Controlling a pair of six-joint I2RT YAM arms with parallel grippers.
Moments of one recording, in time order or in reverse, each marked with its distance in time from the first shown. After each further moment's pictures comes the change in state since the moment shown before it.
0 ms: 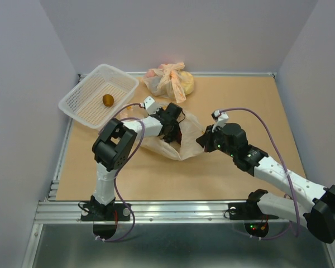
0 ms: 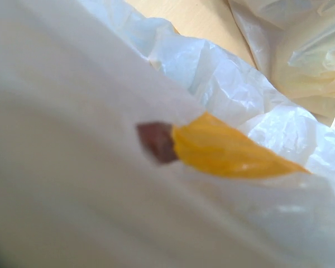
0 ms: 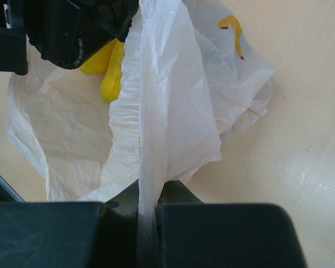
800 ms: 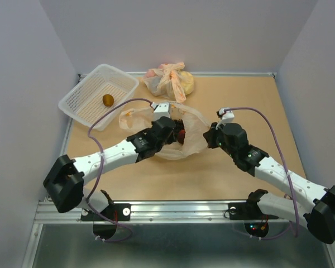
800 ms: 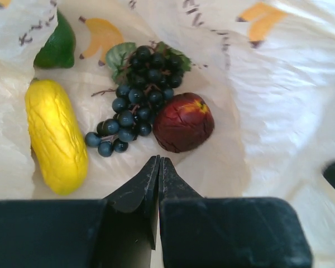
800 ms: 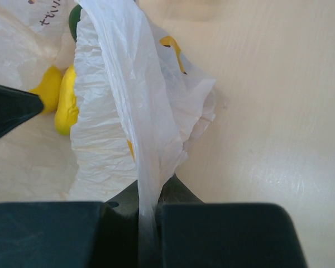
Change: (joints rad) left arm -0.223 -0.593 -0.337 0.005 0.306 0.584; right arm 0.000 -0.007 0.000 -0.002 0.256 -0.027
